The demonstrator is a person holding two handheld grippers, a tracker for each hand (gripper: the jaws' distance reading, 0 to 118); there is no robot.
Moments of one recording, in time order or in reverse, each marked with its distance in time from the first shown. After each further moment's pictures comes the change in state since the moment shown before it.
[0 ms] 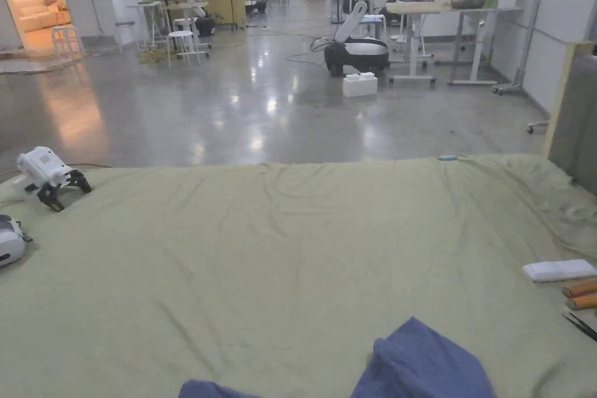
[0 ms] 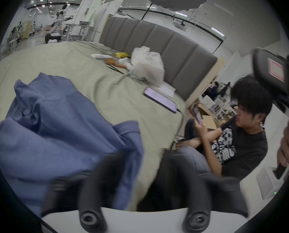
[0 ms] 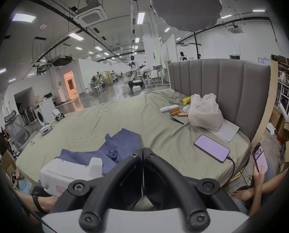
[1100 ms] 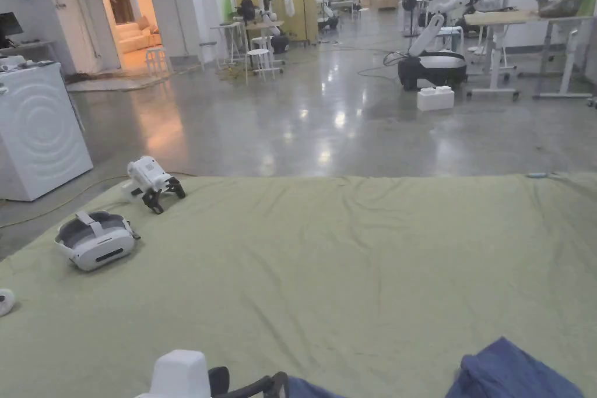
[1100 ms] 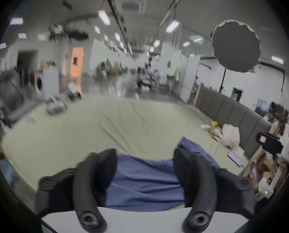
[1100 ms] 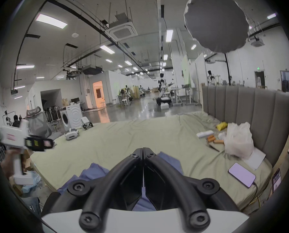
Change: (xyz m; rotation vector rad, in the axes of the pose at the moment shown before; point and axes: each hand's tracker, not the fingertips) left arm -0.072 -0.007 0.362 0.412 0.796 0.277; right arm -0.084 0.035 -0.002 0.118 0.248 0.082
